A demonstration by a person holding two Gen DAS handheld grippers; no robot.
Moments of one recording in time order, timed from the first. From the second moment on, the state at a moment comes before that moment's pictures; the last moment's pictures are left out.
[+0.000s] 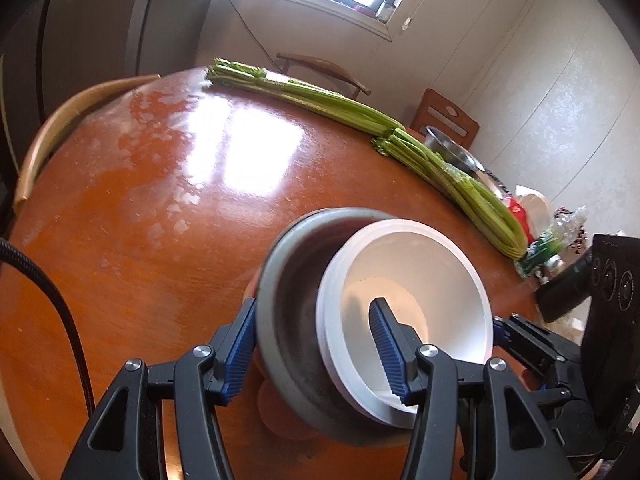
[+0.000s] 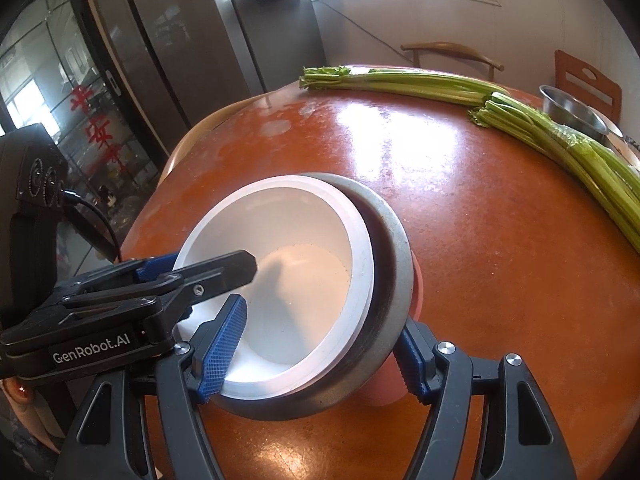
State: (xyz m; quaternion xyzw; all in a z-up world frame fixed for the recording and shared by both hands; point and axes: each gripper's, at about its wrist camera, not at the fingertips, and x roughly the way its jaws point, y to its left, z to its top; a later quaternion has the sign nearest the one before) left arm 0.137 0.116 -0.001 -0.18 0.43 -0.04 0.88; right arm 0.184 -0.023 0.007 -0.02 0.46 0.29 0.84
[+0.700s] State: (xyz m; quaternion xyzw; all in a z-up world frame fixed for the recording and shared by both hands) left arm 0.133 0.116 0.002 -0.18 0.43 -0.03 0.89; right arm 0.186 -0.039 0.008 -0.04 0.45 0.26 0.85
